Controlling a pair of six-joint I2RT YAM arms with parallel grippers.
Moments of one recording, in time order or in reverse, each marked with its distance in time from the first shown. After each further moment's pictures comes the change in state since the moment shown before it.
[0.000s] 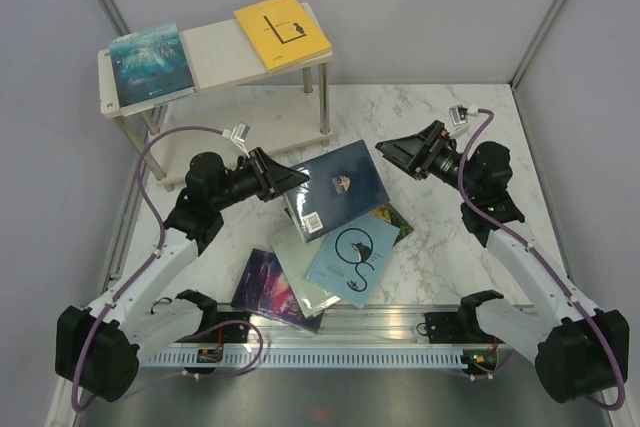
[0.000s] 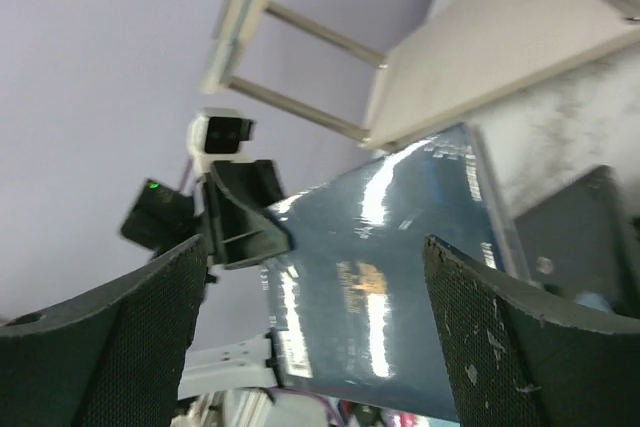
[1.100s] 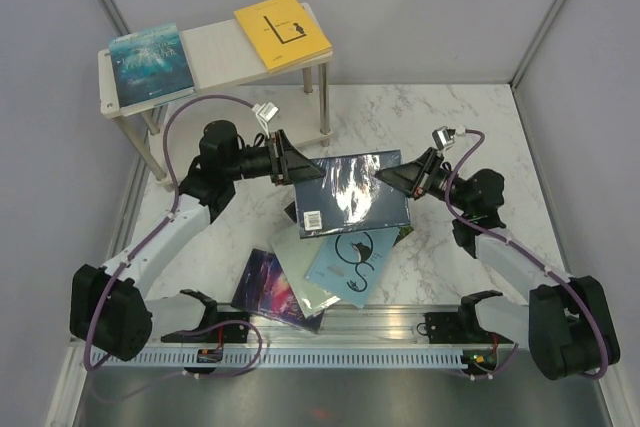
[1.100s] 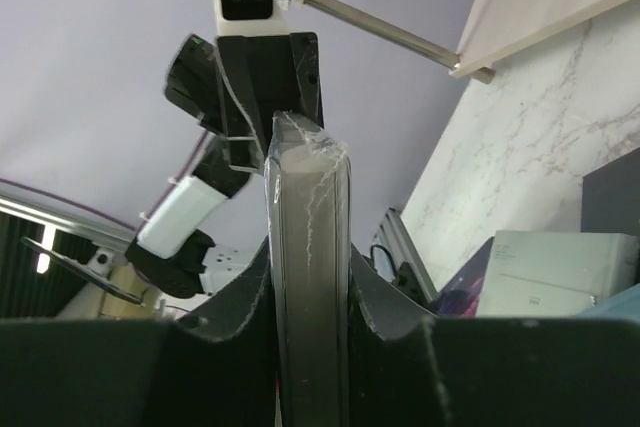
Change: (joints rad) left arm 0.002 0.242 0.167 0.105 0.354 -0.004; right arm -0.027 0.134 -0.279 0.620 -0.240 0.294
